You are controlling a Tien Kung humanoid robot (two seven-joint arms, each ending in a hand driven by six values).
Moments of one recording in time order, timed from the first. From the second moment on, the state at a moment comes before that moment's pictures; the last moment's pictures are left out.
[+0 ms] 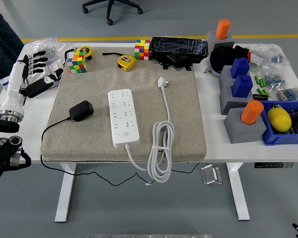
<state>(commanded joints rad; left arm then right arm) -0.35 0.37 -1.14 -1.13 1.20 0.45 -0.25 -0.01 -0.26 1.19 0.43 -0.84 -0.05 -0.03</state>
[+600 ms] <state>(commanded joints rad) -0.22 0.40 -1.24 -1.22 1.07 0.38 -0.19 0.00 -0.23 1.11 0.38 -0.82 -0.06 -0.03</state>
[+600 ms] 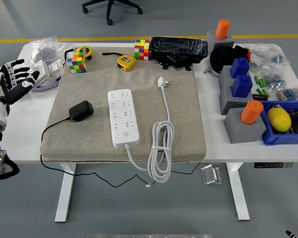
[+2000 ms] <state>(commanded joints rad) -0.12 0.43 -1.24 -1.27 1.11 0.36 -0.13 -0.07 -0.18 1.09 0.32 -0.78 -0.04 -0.05</state>
